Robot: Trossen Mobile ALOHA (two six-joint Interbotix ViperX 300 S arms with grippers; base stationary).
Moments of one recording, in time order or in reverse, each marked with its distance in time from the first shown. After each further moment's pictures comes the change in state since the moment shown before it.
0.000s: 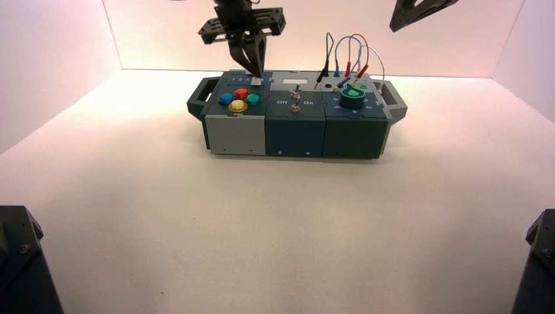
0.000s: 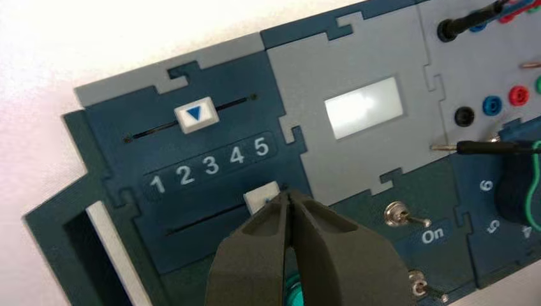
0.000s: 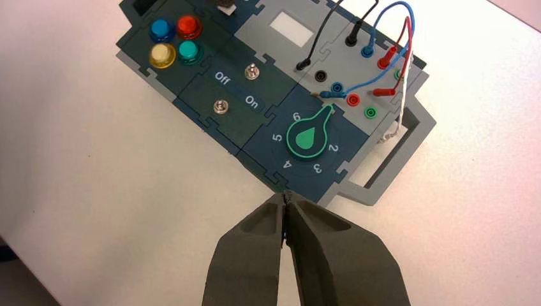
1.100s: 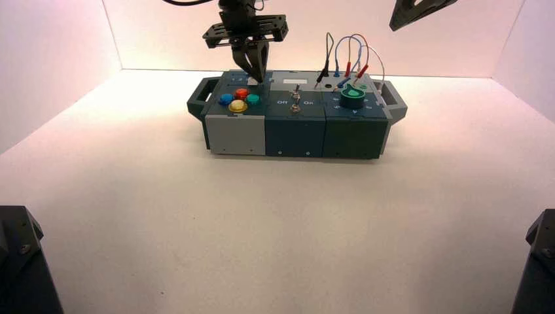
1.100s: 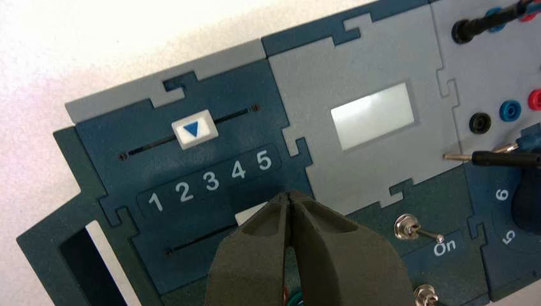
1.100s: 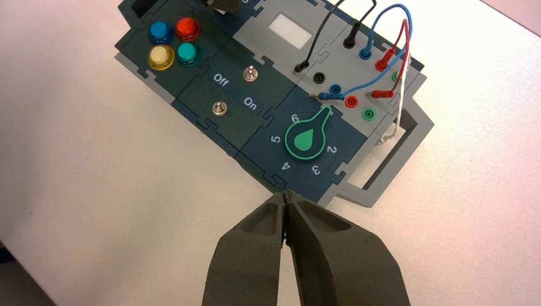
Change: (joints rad) left arm 0.000 0.040 -0.051 0.023 0.040 0.000; right arm -0.002 0.002 0.000 -0.003 -0.006 0.000
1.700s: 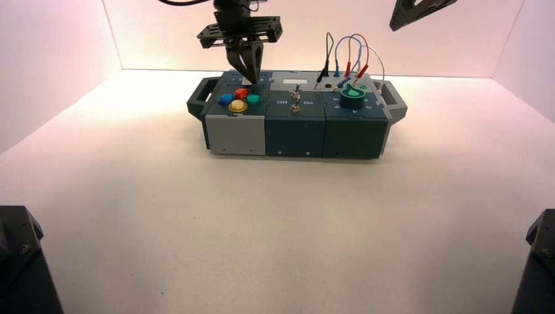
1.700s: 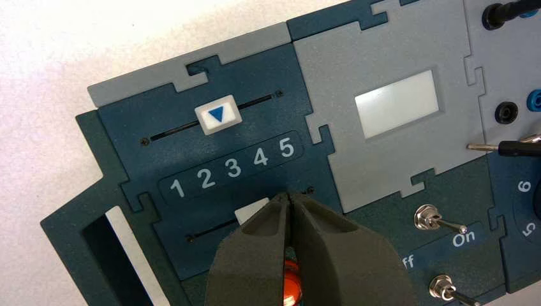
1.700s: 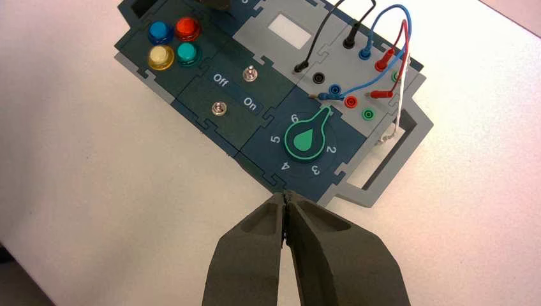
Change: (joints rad) left arm 0.021 0.002 0.000 0.014 0.029 0.000; right arm 0.000 -0.002 0.000 0.000 0.000 0.000
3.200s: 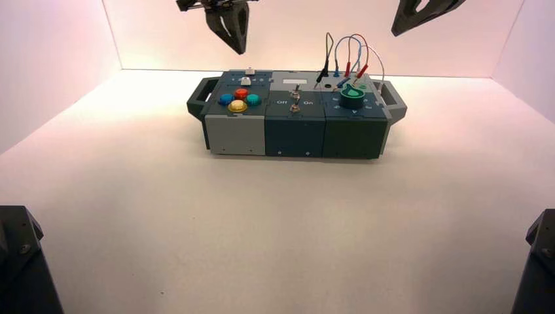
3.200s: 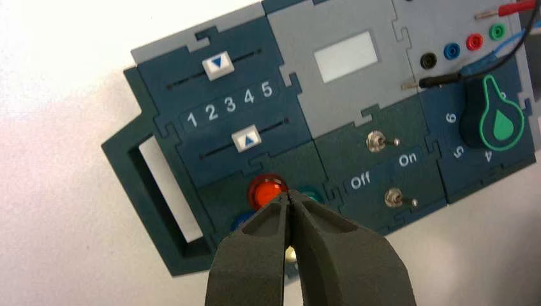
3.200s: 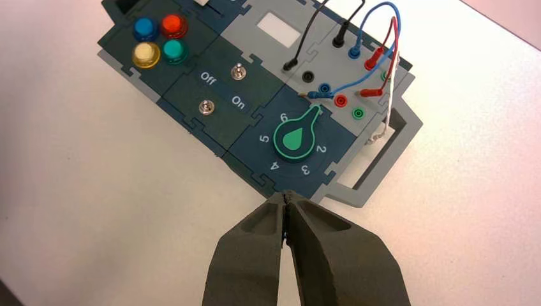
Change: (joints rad) left arm 0.011 -0.242 0.127 0.008 0.095 0.038; right arm 0.000 0.002 0.035 -0.023 -0.063 0.000
